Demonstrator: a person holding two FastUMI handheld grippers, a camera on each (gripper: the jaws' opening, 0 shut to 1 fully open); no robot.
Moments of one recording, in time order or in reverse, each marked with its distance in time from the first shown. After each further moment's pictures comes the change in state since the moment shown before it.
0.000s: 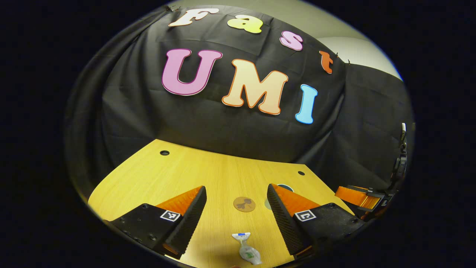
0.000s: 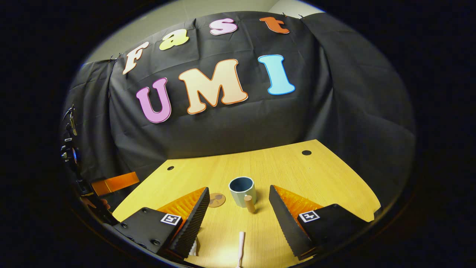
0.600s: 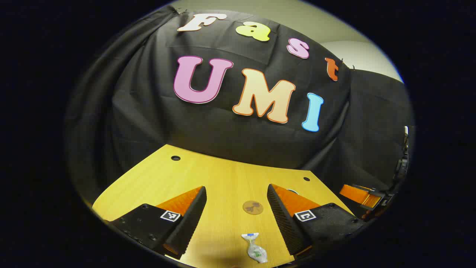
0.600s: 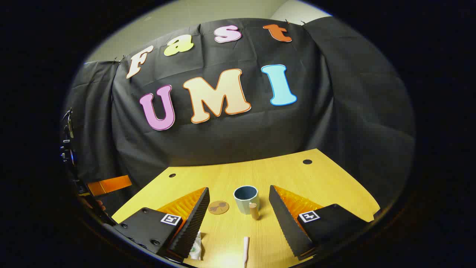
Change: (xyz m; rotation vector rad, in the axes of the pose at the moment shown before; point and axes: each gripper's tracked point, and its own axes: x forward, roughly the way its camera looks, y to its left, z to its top) left arm -0.021 0.019 0.019 0.012 -0.061 0.039; right arm -0.004 0.019 0.017 -0.020 -0.076 0.006
